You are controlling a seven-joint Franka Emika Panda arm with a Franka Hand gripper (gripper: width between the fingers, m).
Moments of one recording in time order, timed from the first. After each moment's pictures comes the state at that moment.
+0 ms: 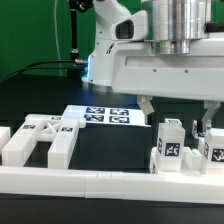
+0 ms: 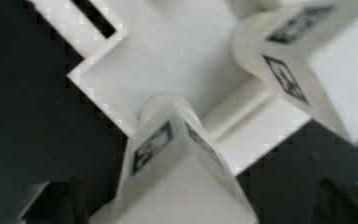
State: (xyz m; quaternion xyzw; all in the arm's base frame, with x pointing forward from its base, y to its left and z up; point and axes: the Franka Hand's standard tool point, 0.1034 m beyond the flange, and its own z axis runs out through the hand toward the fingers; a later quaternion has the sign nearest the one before) arm 0.639 0.058 0.089 -0.96 0.28 -0.03 0.06
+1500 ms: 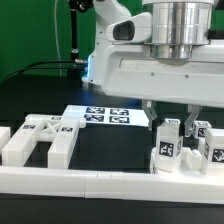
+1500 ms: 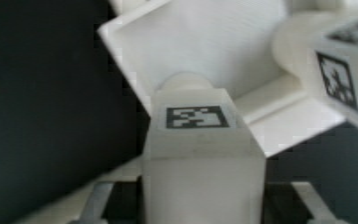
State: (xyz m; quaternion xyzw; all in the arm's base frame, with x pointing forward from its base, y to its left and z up) arm 0.645 0.048 0.085 -0.93 0.37 -0.04 0.04
